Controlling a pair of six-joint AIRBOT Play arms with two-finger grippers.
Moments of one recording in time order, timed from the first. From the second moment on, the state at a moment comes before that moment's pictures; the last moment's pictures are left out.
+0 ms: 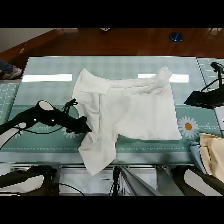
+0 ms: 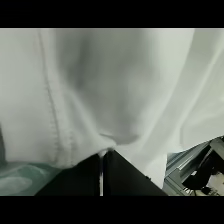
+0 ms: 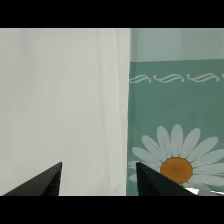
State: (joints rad) left arm -0.14 -1.39 0.62 0.69 -1.08 -1.24; right arm -0.34 -1.13 1.04 -1.29 1.34 1.30
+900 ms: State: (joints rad) left arm -0.14 -1.36 0.70 0.66 -1.22 -1.12; right arm -0.62 -1.13 0.66 -1.20 1.37 1.23
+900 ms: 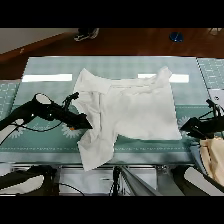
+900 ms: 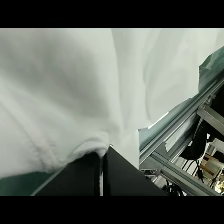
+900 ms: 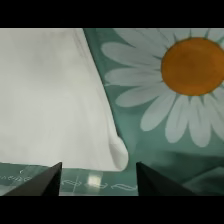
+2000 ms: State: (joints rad) left arm 0.14 -1.05 1.10 0.52 -1.34 -1.14; right arm -0.60 -0.82 0.80 -0.43 1.22 1.09
